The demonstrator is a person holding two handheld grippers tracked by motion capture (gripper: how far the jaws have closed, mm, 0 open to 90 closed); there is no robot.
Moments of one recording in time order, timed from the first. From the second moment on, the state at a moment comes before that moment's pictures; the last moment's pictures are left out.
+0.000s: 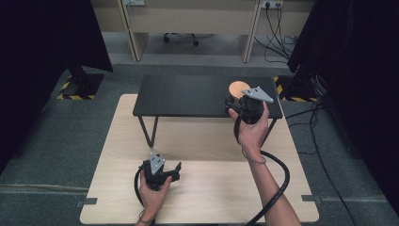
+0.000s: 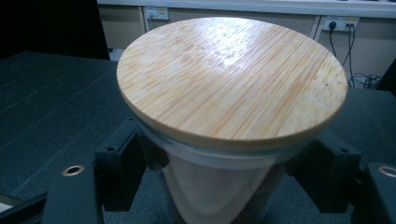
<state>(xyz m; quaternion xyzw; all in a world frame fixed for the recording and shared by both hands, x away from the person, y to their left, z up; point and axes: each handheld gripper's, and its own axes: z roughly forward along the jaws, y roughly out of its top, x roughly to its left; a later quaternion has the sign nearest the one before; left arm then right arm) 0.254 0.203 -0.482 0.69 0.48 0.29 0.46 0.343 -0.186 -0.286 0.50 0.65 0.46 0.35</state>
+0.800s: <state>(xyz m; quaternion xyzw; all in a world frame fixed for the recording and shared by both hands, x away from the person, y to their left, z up) 0.254 0.203 -0.482 0.69 0.48 0.29 0.46 0.357 -0.185 -0.291 0.49 0.65 0.46 0.35</state>
